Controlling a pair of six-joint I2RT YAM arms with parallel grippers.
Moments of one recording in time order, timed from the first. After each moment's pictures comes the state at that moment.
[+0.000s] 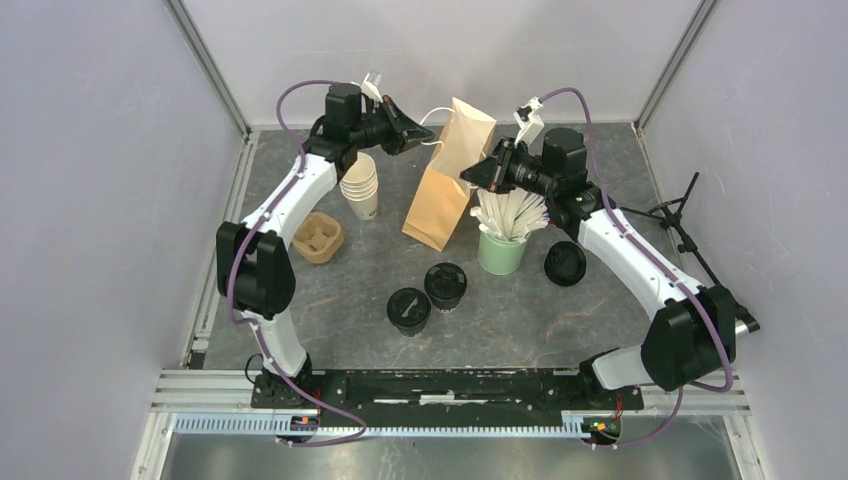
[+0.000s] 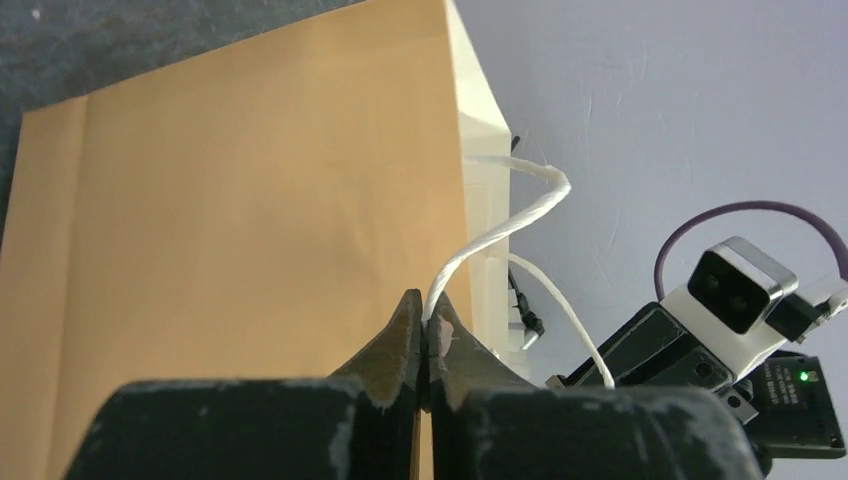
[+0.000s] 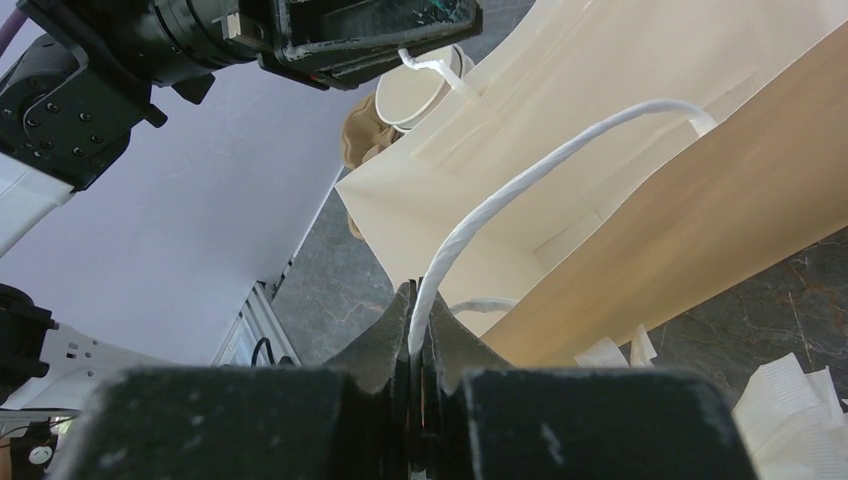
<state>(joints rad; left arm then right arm) -0.32 1.83 1.63 -0.12 0.59 -0.91 0.37 1.41 1.15 0.04 -0.54 0.61</state>
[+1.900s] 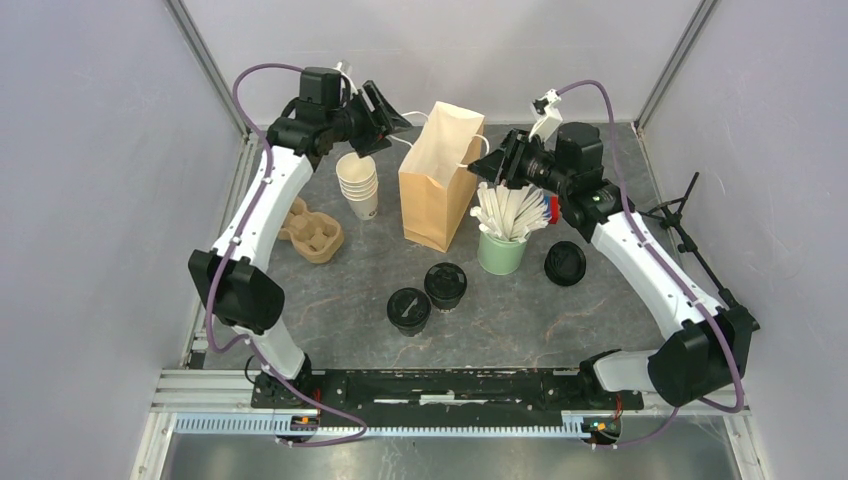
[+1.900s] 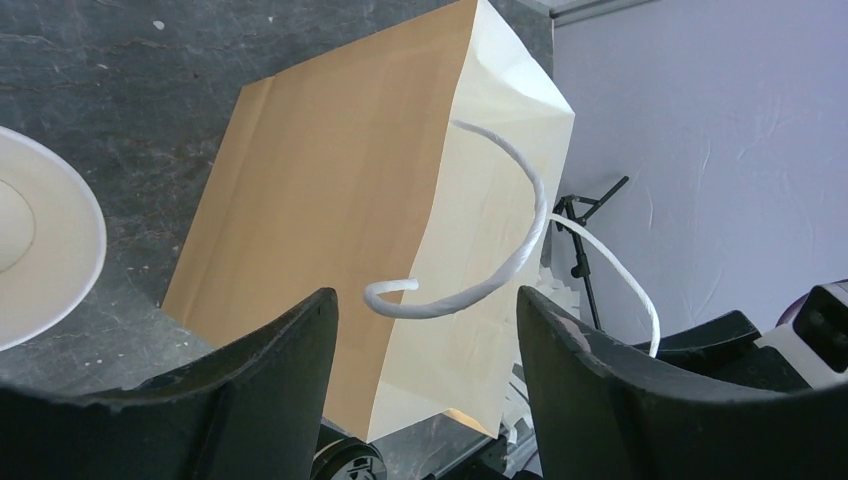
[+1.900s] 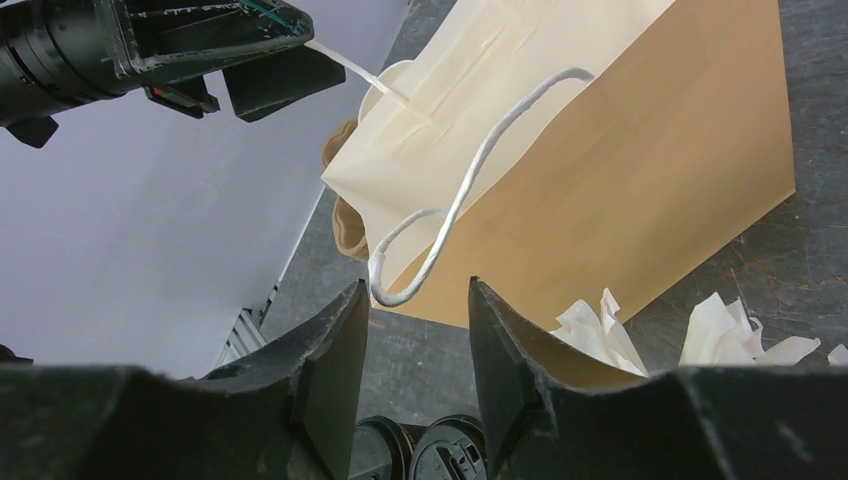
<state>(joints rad) -0.29 1.72 1.83 -0.66 0.34 -0.78 0.36 1.33 1.21 -0.12 -0.45 0.60</state>
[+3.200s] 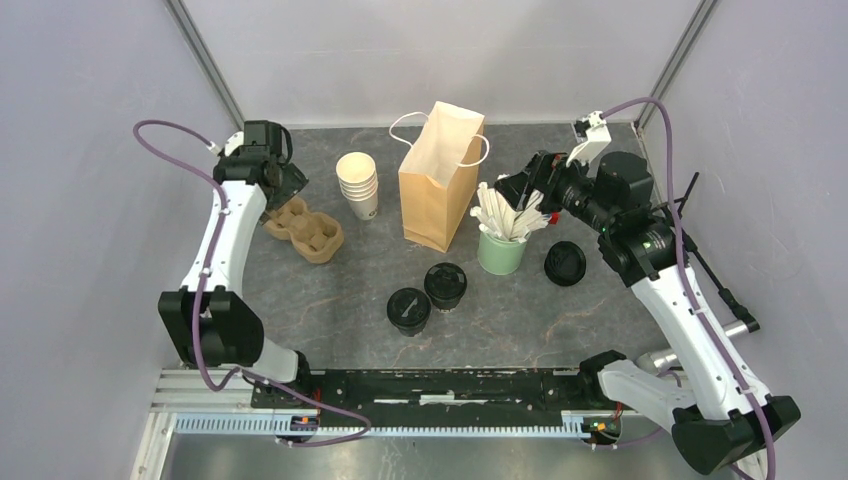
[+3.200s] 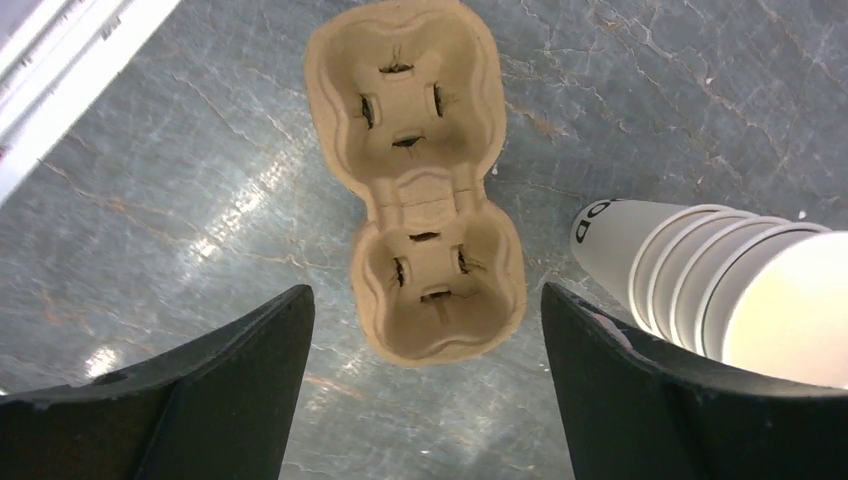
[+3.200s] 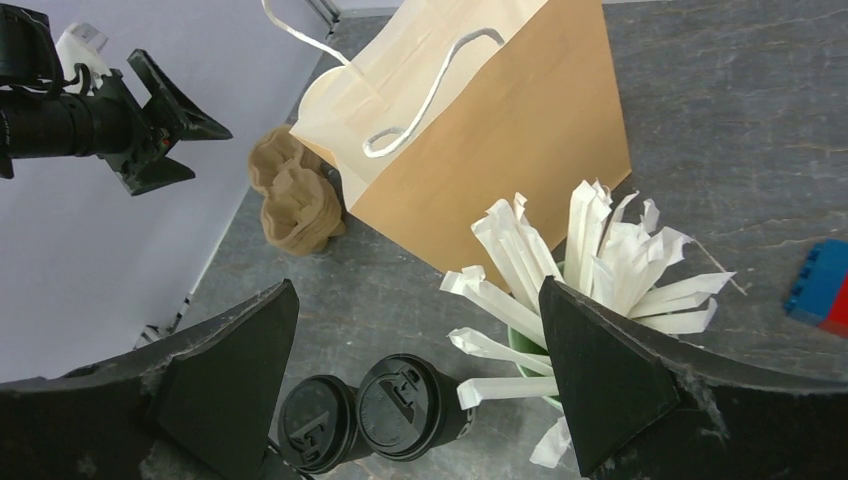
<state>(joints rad) 0.00 1.48 1.46 -0.96 -0.37 -0.70 0.36 1.01 1.16 -0.37 -0.26 0.46</state>
